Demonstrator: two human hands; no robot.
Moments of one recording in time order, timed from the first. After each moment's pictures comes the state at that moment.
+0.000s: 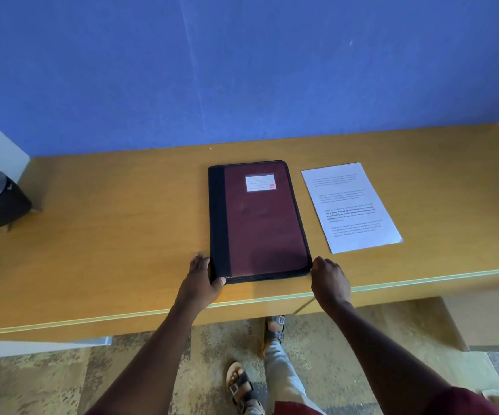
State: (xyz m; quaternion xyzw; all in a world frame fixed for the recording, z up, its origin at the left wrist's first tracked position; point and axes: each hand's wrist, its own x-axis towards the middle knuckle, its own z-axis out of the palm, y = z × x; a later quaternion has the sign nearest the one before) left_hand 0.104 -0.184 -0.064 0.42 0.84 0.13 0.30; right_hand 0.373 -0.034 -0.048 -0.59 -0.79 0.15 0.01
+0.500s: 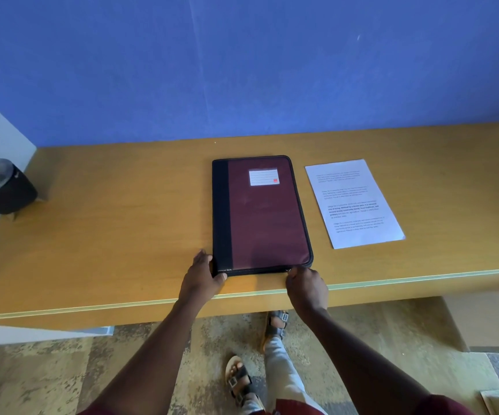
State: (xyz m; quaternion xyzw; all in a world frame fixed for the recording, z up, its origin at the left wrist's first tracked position) left_hand 0.115 -0.191 -0.062 0.37 0.86 0.18 0.31; right_hand 0.337 -0.087 -0.036 -0.61 -0.76 0.23 0.04
